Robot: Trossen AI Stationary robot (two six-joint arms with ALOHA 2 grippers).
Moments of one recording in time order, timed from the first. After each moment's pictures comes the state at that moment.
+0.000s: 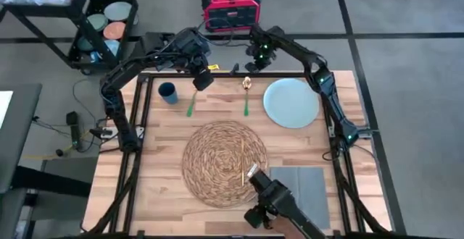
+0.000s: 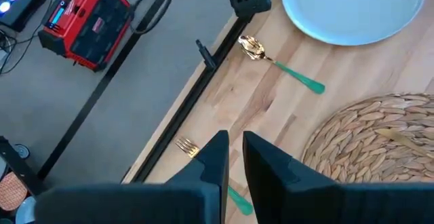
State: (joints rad) left arm 0.38 1.77 2.35 -1.57 -0.33 -0.07; right arm -0.85 2.48 2.33 -1.26 -0.27 -0.08
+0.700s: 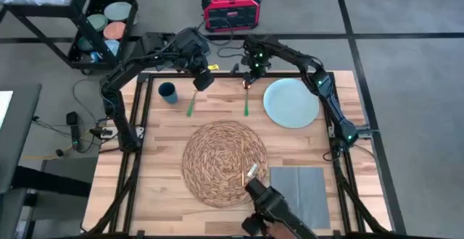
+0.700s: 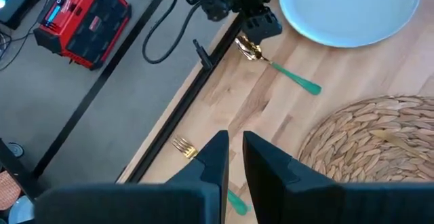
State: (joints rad) left arm 0.38 1.77 2.35 -1.57 -0.32 -0.09; right arm -0.81 2.48 2.22 -1.21 -0.32 -0.08
